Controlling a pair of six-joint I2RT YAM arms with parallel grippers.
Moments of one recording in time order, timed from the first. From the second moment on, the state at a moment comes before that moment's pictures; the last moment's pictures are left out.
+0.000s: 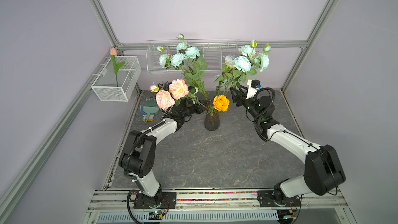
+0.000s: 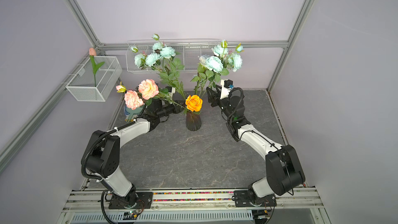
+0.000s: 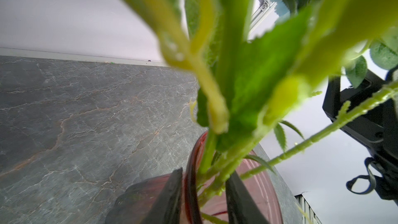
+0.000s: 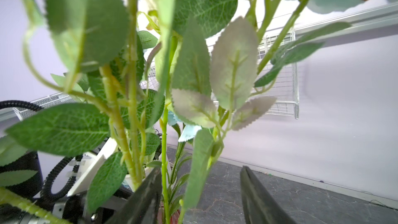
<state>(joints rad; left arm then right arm) -0.42 1.72 1.10 0.39 0.58 -0.54 0.42 1.47 0.95 0.67 -0.14 0.29</state>
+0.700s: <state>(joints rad) -0.42 1.72 1.12 0.37 0.58 -0.54 0.44 1.67 1.01 0.76 -0.12 0.35</state>
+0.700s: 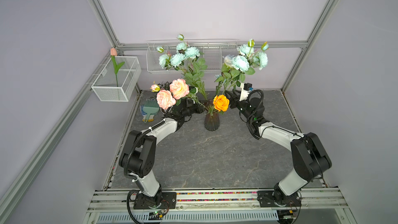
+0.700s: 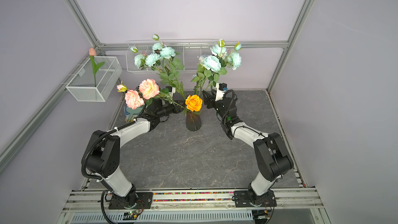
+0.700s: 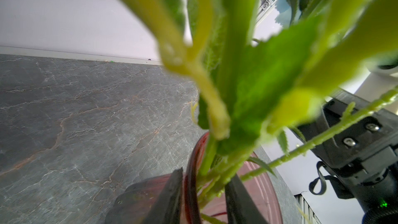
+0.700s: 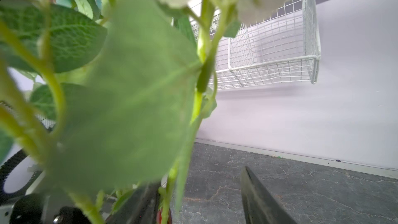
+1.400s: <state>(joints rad) -0.42 1.72 1.12 0.35 0.58 -0.54 0.46 1.71 1.06 0.82 -0.11 0.41</state>
